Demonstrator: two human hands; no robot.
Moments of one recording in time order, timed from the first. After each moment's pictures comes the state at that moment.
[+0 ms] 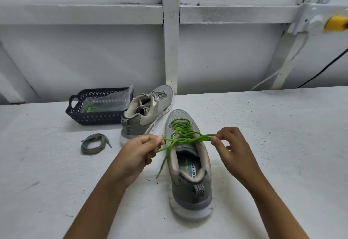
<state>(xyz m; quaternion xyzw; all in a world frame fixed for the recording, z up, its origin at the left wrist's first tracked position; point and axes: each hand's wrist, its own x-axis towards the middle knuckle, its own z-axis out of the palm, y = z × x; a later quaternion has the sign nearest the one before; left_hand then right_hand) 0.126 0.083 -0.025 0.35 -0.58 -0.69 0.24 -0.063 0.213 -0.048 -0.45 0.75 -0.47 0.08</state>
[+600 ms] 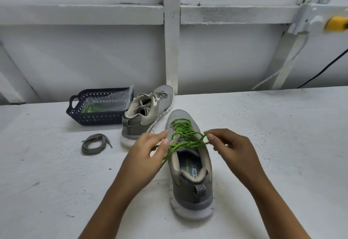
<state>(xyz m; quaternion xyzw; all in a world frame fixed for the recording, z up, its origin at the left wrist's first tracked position) 0.128 0.100 -0.030 0.36 -0.80 -0.37 0.31 -0.047 0.216 -0.024 -0.43 0.70 -0.55 0.15</state>
